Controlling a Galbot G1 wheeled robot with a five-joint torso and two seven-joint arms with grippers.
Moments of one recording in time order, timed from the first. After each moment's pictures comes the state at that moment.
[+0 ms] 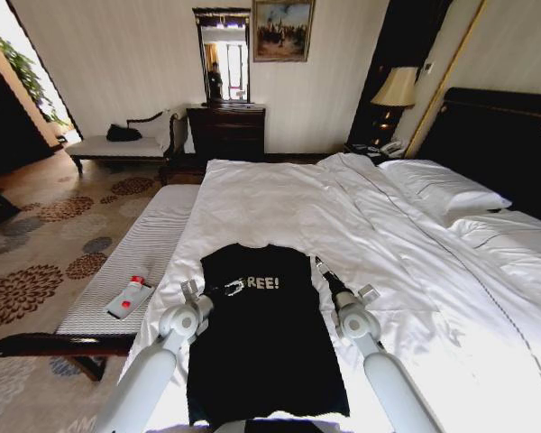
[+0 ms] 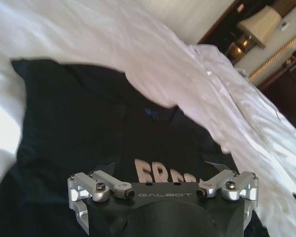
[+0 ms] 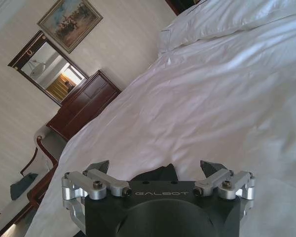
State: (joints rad) left arm 1.09 -1.16 -0.29 -1.83 -1.14 0.54 -0.23; right arm -1.17 1.20 0.39 1.83 1.16 -0.07 0.39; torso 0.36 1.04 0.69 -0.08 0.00
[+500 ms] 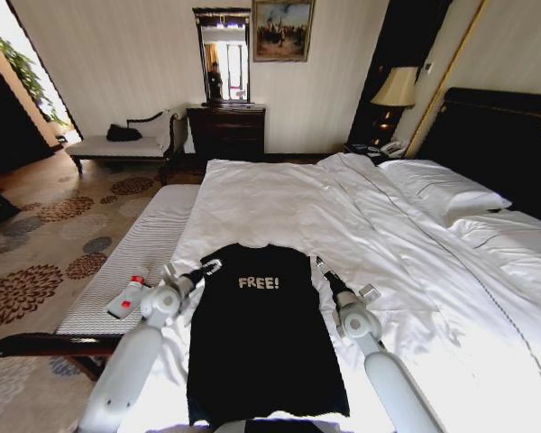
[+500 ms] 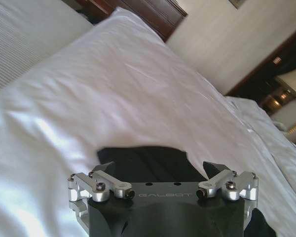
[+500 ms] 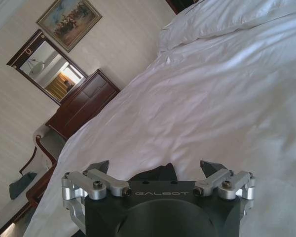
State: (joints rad) left arm 0.93 -1.15 -0.44 -1.62 -1.18 0.52 -0.21; right arm -1.17 1.20 0.38 1.82 1.16 -0.07 0.39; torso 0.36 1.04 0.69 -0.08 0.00
